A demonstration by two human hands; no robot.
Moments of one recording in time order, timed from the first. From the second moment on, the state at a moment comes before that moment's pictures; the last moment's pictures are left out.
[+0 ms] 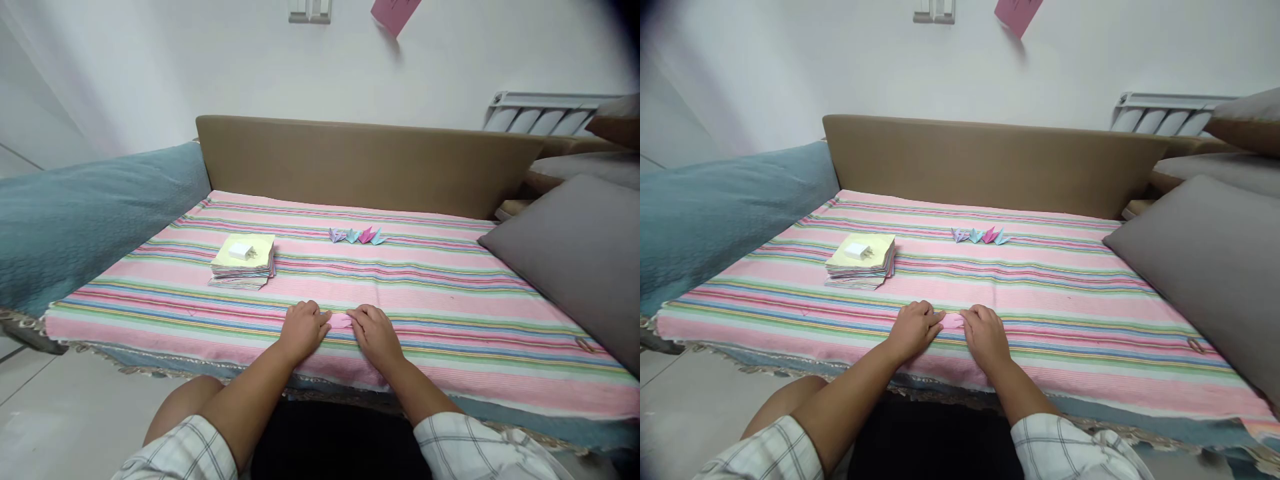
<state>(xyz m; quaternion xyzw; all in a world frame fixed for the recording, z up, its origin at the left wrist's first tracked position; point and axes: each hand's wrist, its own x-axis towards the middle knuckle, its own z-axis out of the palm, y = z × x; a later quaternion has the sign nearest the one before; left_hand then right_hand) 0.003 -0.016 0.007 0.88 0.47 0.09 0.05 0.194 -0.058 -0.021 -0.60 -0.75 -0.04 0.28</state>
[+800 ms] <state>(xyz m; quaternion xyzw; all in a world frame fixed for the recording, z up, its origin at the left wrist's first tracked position) 0.001 -0.015 0.000 0.88 0.46 0.11 0.03 0.204 -0.054 -0.022 -0.65 -0.69 0.11 0.31</state>
